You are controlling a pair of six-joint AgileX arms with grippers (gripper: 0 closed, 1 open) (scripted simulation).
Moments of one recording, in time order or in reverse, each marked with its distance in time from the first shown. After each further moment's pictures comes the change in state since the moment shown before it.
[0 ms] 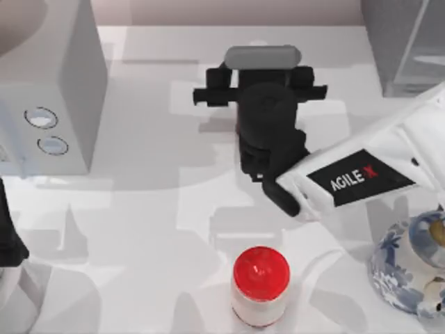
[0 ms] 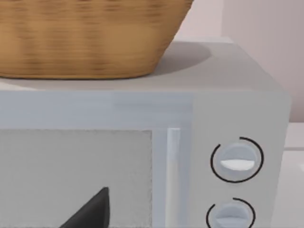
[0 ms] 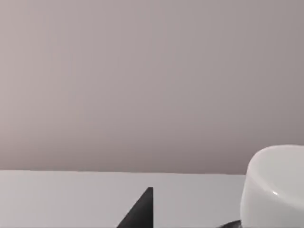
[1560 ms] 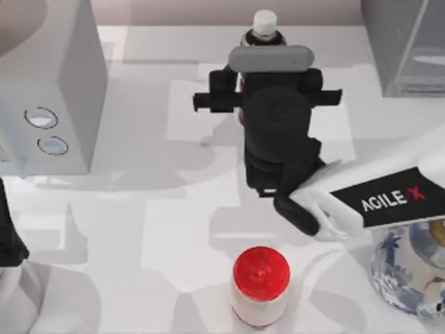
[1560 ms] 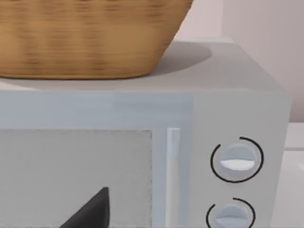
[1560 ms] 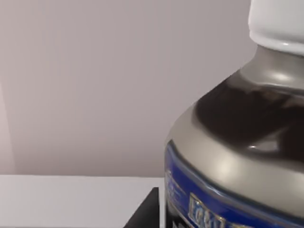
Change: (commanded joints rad) left arm 0.000 0.000 0.000 0.000 0.000 0.000; right arm 0.078 -0.216 -0.175 -0.051 0.074 0.006
